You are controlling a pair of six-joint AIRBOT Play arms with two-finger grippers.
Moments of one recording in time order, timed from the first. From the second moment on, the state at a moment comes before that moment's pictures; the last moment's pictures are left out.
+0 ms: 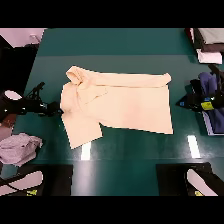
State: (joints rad) left arm 0.23 -1.29 0.82 0.91 -1.06 -1.17; right arm -0.30 -0.96 0.96 -1.04 1.43 1.40
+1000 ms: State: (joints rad) left arm 0.23 -1.19 0.90 0.85 -1.19 -1.14; right arm -0.46 -1.18 0.56 -0.98 1.29 1.33
